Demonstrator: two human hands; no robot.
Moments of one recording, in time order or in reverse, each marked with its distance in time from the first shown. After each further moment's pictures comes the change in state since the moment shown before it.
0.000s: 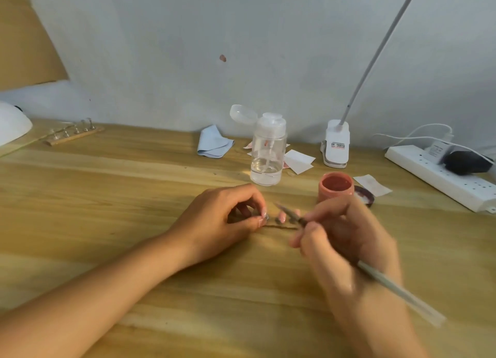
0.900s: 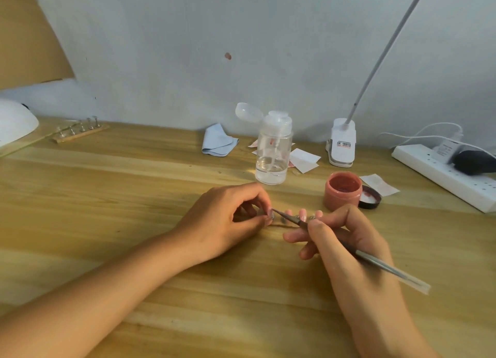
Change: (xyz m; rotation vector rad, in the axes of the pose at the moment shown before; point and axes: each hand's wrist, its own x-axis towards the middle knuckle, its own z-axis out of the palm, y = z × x) left_hand 0.000 -0.001 0.001 0.011 0.017 0.009; right_hand 0.003 0.005 0.007 0.311 -0.017 0.226
